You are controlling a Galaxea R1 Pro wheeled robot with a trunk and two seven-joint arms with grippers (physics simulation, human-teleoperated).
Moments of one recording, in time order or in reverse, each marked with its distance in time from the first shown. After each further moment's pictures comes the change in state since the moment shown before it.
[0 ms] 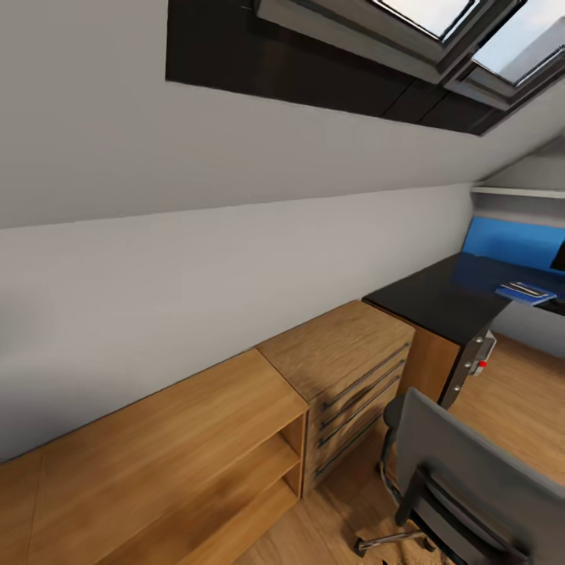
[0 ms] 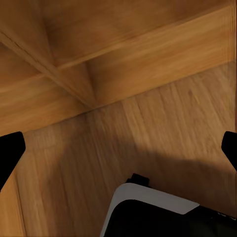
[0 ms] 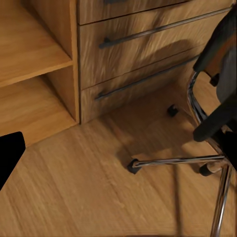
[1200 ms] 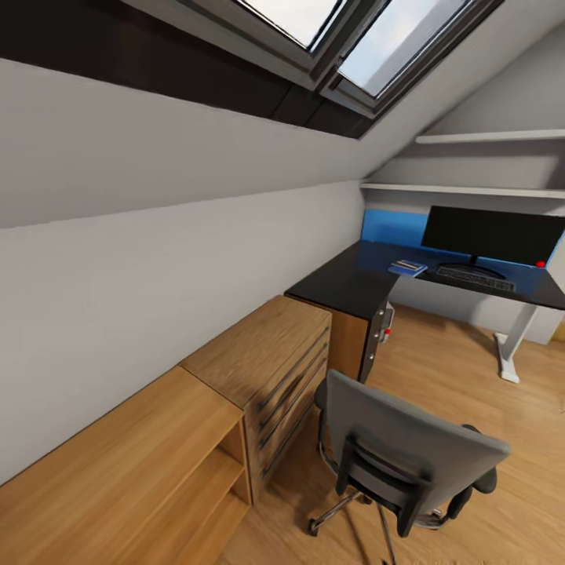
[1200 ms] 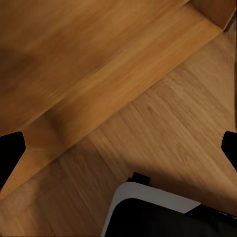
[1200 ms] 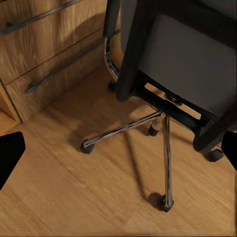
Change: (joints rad) left arm 0.000 0.000 0.000 0.007 0.000 -0.003 0.000; right arm 0.000 0.000 0.000 0.000 0.000 0.000 0.000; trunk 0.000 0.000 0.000
